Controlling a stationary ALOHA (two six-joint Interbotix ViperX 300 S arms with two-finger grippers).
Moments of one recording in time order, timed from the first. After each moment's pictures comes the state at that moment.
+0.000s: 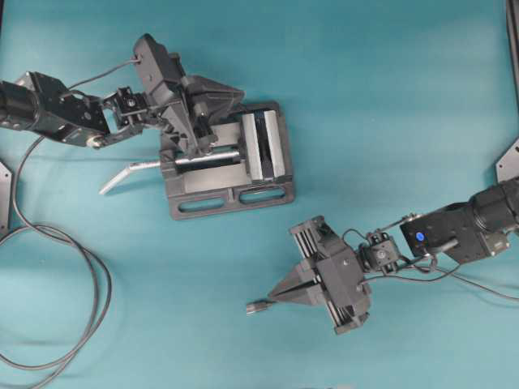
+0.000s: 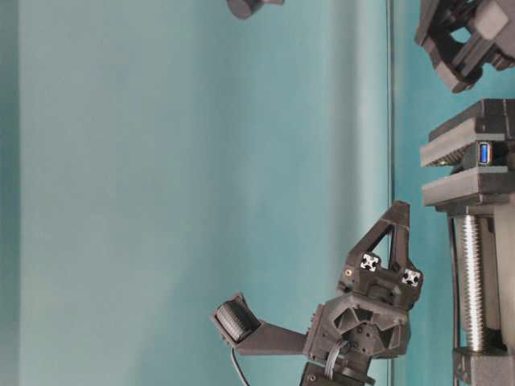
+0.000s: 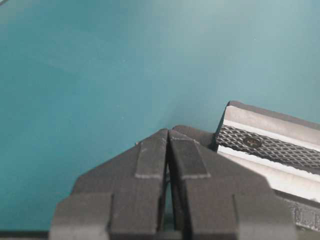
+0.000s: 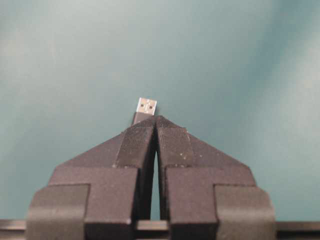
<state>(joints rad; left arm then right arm) 0.28 0.27 0.83 -0.11 -0.78 -0.04 0.28 0.27 0.83 -0.11 -0.78 -0.04</state>
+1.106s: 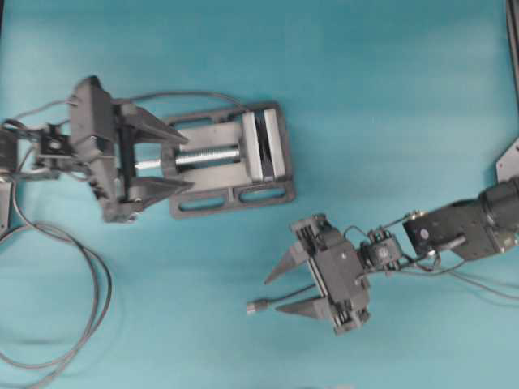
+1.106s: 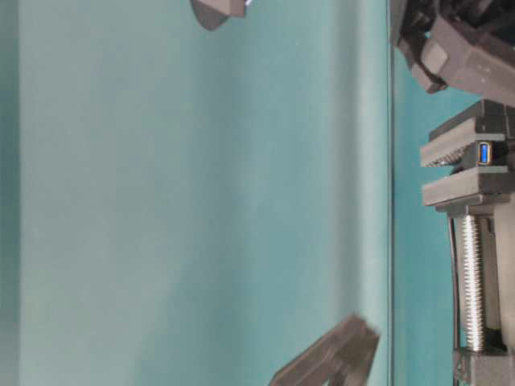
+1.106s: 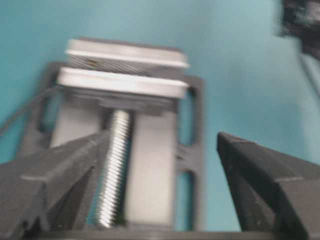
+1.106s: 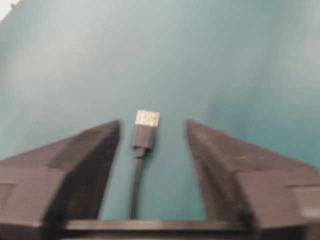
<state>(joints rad) 0.03 -0.31 1.05 -0.09 -0.28 -0.07 0.28 0.22 0.83 -0.11 -0.71 0.02</state>
